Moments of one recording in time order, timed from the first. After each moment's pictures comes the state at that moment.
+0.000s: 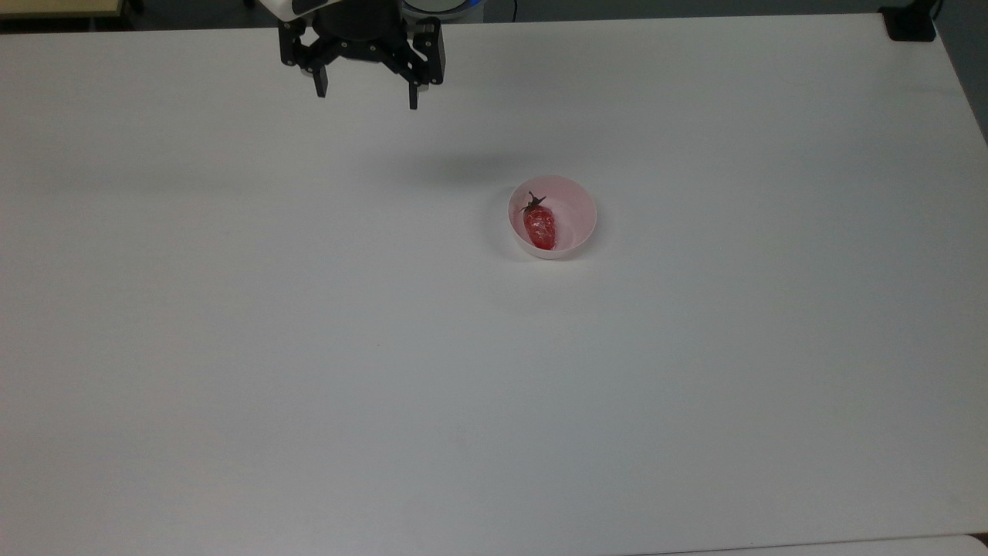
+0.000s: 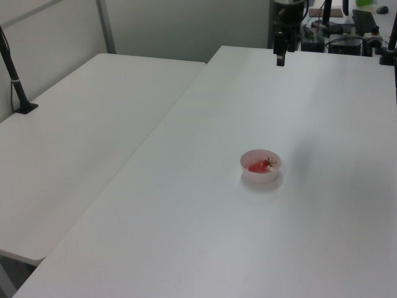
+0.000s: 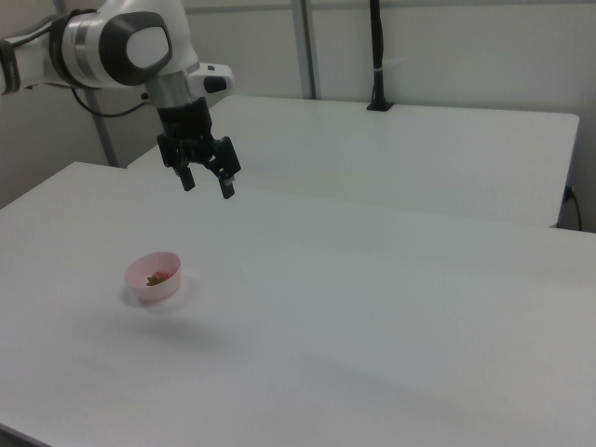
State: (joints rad) arm 0.14 0.09 -0.13 -1.63 -0.07 1.74 0.08
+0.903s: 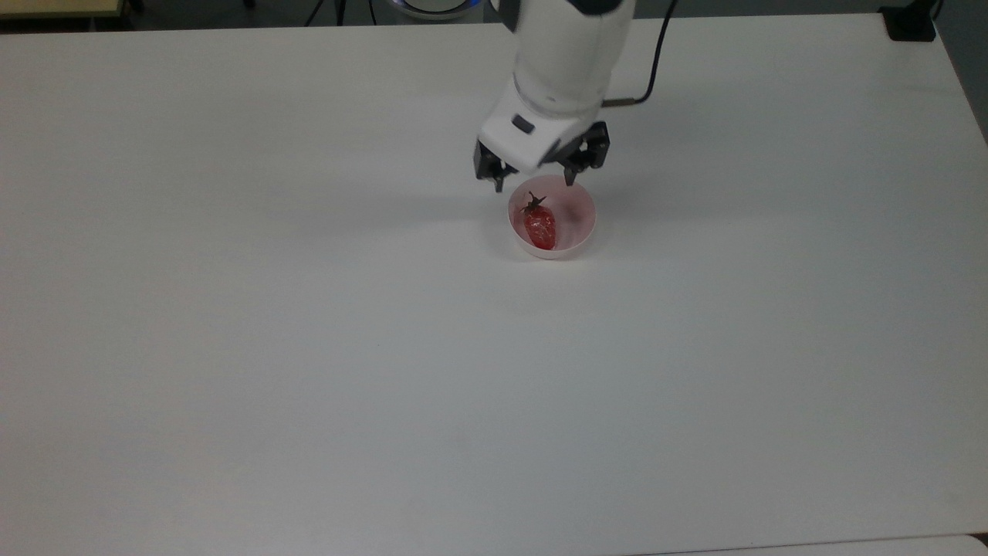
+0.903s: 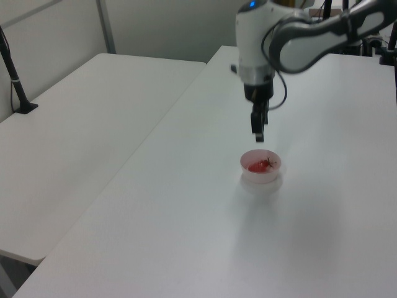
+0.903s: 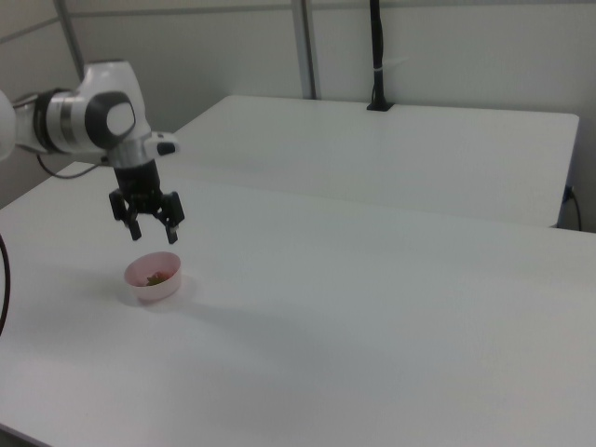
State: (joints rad) arm 0.39 0.32 -0.11 -1.67 -0.01 1.89 0.11
